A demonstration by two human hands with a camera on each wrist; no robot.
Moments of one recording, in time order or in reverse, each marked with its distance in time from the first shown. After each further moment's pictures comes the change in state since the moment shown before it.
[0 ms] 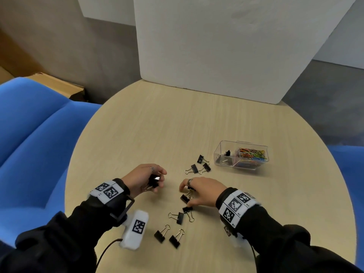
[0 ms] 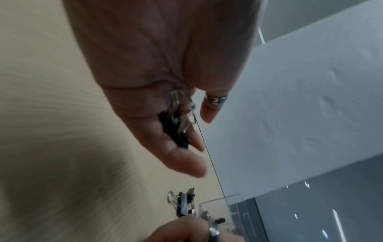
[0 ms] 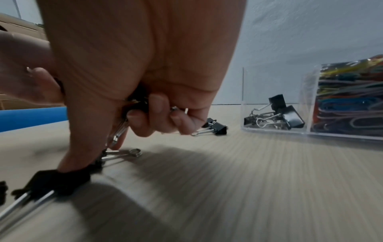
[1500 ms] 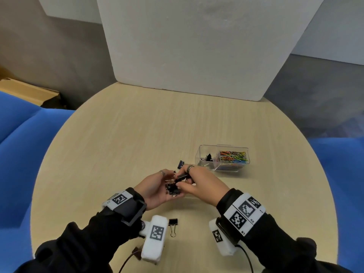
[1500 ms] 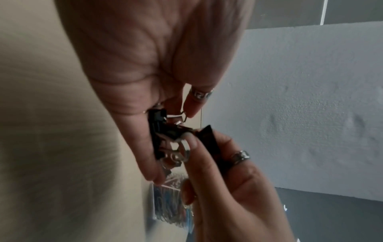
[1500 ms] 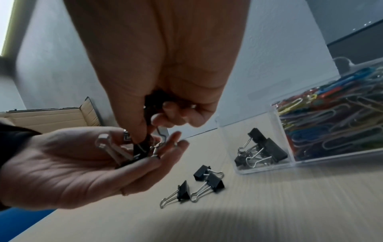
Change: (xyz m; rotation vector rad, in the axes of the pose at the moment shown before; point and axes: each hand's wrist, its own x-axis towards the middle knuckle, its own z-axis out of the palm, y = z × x) left_hand 0.033 0.008 0.081 -0.488 -0.195 -0.263; right_hand -0.035 0.015 -0.042 0.356 0.389 -0.004
